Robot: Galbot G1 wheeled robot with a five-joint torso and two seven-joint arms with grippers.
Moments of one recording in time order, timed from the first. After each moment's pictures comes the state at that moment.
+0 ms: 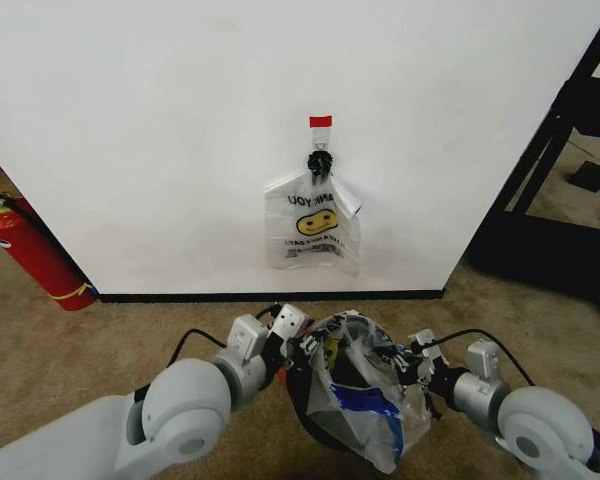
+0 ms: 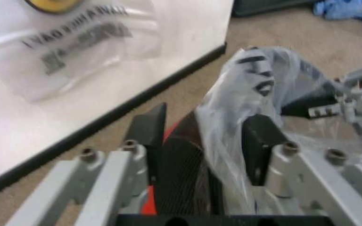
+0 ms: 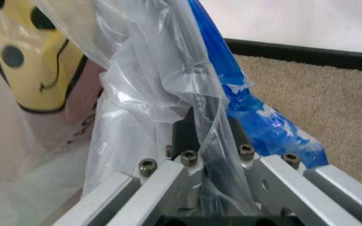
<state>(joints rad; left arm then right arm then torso) 0.74 -0.70 0.28 -2.36 -1.06 0.63 -0.52 -1.47 0.69 0.38 2.19 0.99 -0.48 0.06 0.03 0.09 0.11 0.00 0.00</state>
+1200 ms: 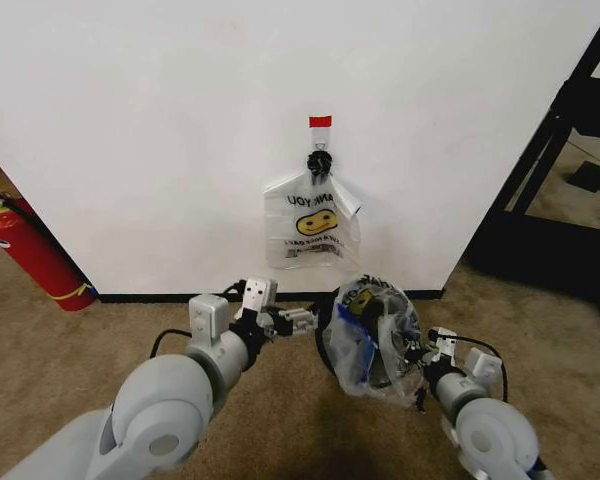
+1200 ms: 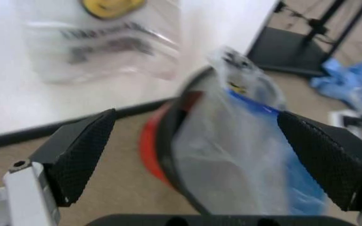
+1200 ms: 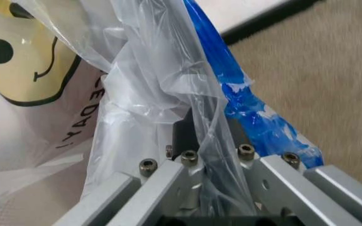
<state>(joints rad) 0.99 -0.83 0.06 -2.46 -1.18 0.57 -0.66 -1.45 1.18 0.41 2.13 1.01 -0.43 0.59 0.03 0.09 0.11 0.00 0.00</state>
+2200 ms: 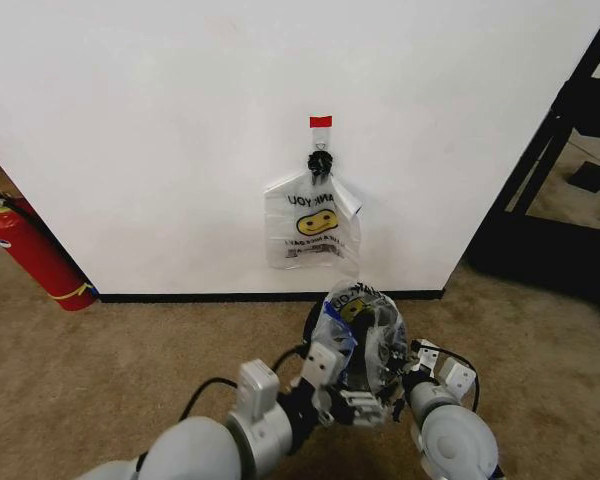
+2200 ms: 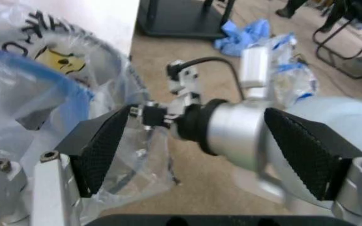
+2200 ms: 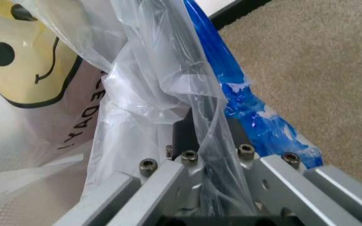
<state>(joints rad) 0.96 -0.85 0.37 -2.48 -1.00 0.54 -0.47 -1.44 1.25 0.33 2.10 0.95 -0.40 0.65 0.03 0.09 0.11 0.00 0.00</state>
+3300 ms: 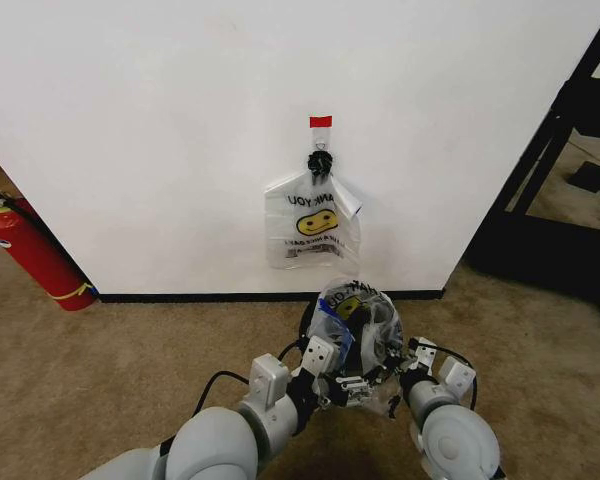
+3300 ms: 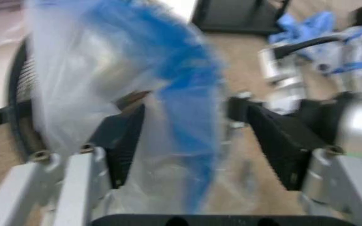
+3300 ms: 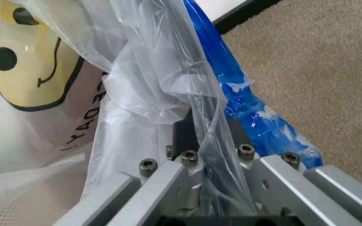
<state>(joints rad) 0.94 -0.86 0.36 -2.33 -0.93 0.49 -0.51 -1.45 1.26 0.34 2.13 0.96 -0.40 0.63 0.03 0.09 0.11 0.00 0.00</state>
